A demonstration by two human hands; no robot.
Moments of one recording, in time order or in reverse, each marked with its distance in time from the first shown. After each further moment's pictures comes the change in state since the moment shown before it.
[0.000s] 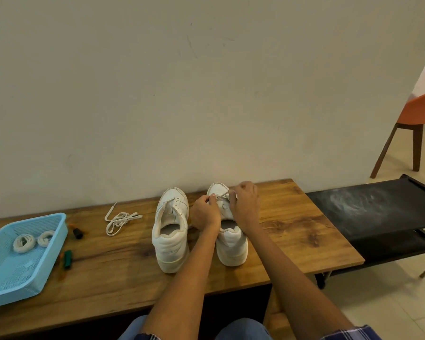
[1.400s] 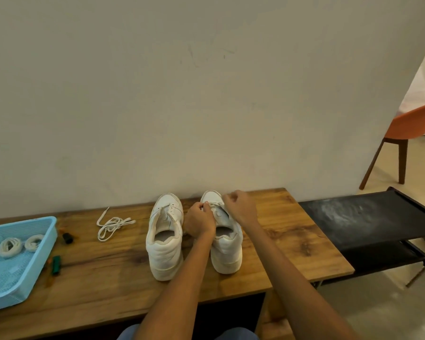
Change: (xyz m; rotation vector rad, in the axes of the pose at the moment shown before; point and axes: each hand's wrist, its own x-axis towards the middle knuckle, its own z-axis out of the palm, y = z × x) left_hand 0.000 -0.002 -0.001 0.002 0.017 -0.013; right_hand 0.016 -0.006 -0.020 0.307 -0.231 0.279
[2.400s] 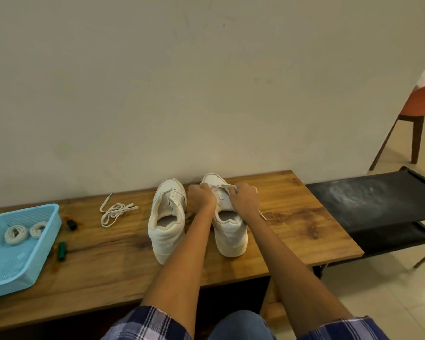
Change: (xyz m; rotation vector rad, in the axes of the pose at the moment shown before) left_hand 0.021 0.012 0.004 0.119 -0.069 -0.091; right_hand -0.005 0.012 0.012 -0.248 -0.023 0.000
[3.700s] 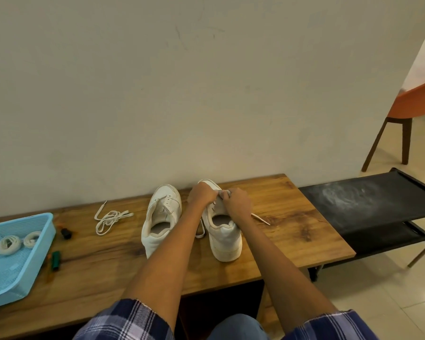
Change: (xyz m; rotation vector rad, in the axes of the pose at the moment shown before) left_hand 0.003 0.030 -0.015 0.365 -0.428 0.305; right_hand 0.001 0.001 0.003 0.027 -0.004 0.039
